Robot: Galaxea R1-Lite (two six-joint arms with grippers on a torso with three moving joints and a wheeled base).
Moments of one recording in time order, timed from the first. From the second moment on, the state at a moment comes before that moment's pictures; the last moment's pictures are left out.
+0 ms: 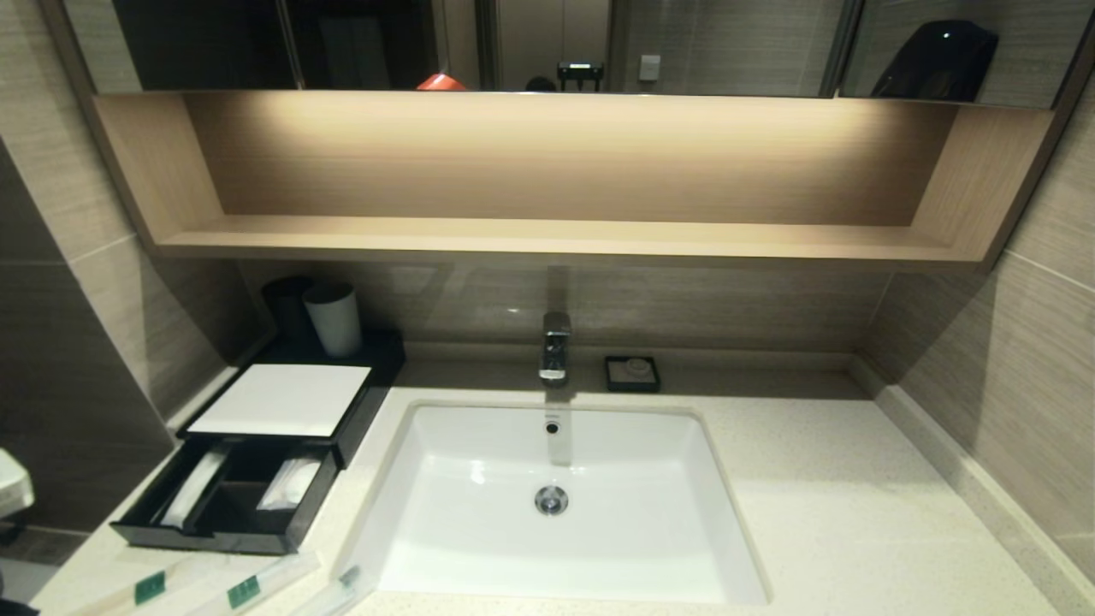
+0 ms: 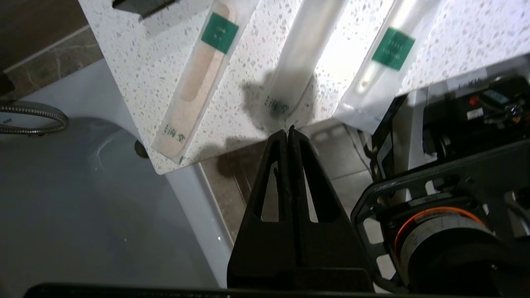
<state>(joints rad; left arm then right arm) 0.74 1.31 -0.77 0.70 -0.36 1.18 0.00 0.00 0.00 0.01 -0.01 -0.01</state>
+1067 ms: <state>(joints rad) 1.00 1.59 -0.72 0.72 -0.35 1.62 0.00 0.00 0.00 0.01 -0.01 -0.01</state>
